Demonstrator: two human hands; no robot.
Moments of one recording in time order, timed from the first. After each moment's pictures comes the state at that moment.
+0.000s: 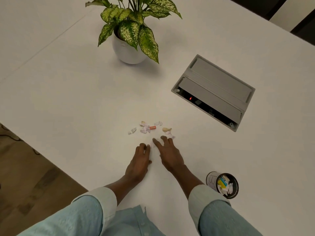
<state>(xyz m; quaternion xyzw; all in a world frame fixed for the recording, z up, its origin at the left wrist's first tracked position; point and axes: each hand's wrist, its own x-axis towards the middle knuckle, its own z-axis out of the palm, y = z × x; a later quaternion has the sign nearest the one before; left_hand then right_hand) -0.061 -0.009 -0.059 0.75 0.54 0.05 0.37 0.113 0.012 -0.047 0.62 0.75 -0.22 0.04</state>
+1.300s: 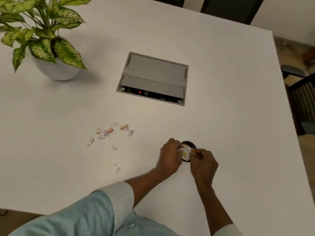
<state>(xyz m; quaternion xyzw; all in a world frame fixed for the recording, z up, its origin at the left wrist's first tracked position) 0.152 -0.075 0.022 0.77 0.37 0.16 0.49 0.250 -0.171 0.052 0.92 0.17 -0.13 -0.34</state>
